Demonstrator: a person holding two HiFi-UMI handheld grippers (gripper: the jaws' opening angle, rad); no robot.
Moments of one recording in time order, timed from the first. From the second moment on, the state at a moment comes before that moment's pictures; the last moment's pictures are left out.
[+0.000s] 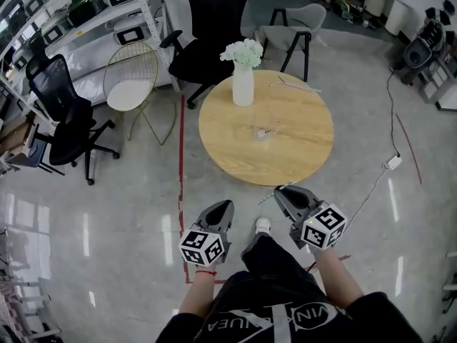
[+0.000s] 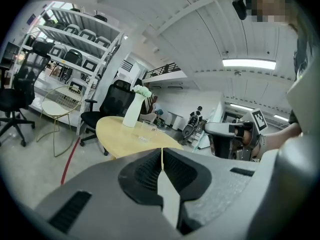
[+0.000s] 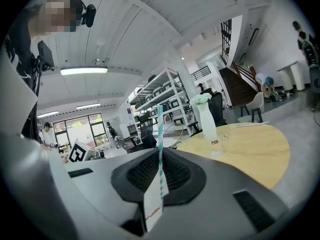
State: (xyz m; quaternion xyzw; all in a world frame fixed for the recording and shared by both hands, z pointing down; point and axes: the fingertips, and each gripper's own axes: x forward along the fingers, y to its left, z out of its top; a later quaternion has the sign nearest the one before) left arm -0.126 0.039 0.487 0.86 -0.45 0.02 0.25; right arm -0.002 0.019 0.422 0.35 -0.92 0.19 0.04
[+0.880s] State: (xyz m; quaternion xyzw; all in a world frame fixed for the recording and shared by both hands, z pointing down) left arm -0.064 -0.164 0.492 0.87 -0.43 0.04 0.25; right arm 0.041 -0.198 0.392 0.34 -0.92 0.19 -0.02
